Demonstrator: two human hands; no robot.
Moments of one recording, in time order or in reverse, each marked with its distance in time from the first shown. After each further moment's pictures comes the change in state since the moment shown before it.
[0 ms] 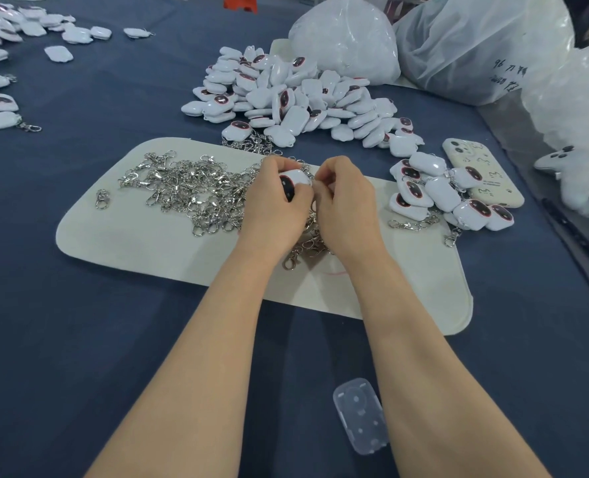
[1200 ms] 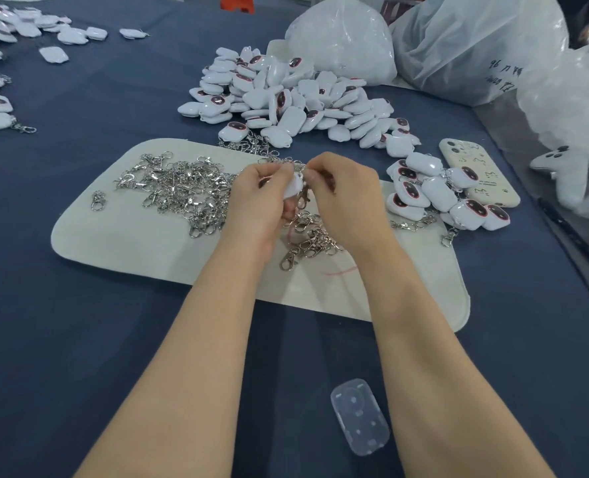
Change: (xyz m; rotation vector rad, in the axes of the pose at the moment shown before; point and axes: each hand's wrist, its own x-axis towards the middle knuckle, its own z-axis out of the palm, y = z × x) left_hand 0.007 0.004 -0.004 -0.577 0.010 -0.392; right_hand 0.003 -0.014 -0.017 -0.082 -0.050 -0.112
